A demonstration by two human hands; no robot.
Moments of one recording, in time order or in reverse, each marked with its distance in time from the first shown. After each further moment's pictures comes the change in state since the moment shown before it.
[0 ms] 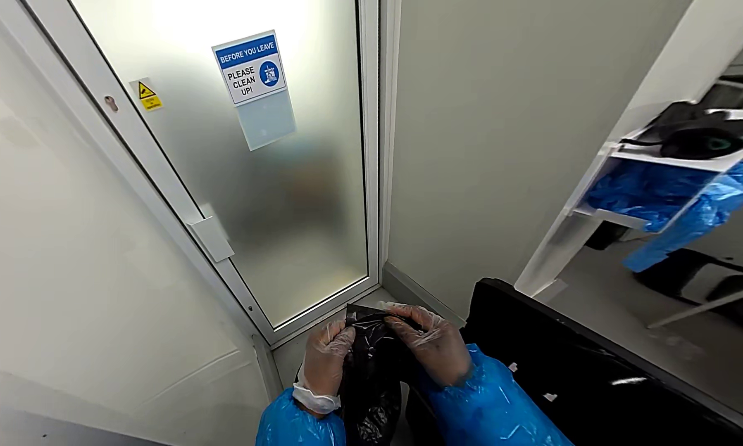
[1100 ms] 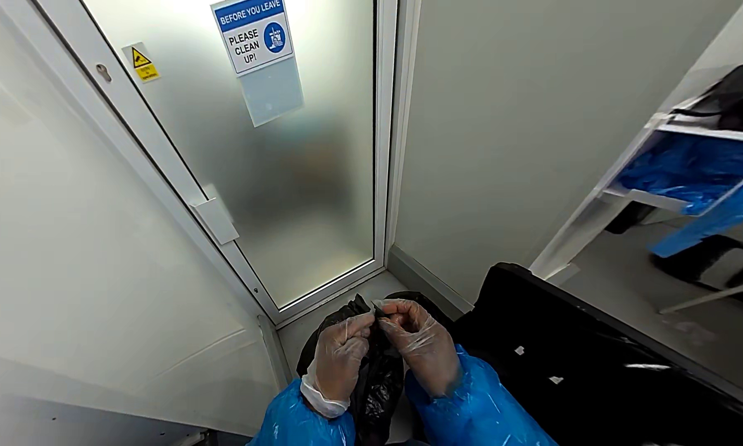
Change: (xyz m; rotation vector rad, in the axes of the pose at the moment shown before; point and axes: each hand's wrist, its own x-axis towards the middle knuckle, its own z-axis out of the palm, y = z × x) left_hand -0.014 -0.002 -0.006 0.089 -0.121 0.040; right_hand -0.022 -0.019 0.034 0.161 0.022 0.243
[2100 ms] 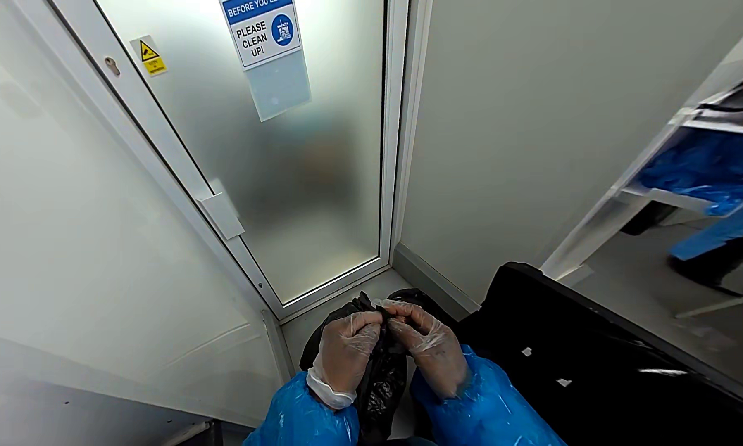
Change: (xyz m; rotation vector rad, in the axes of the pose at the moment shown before) left_hand 0.002 0.004 0.004 0.028 0.062 -0.038; right_hand -0.002 0.006 -0.004 0.121 -0.084 0.029
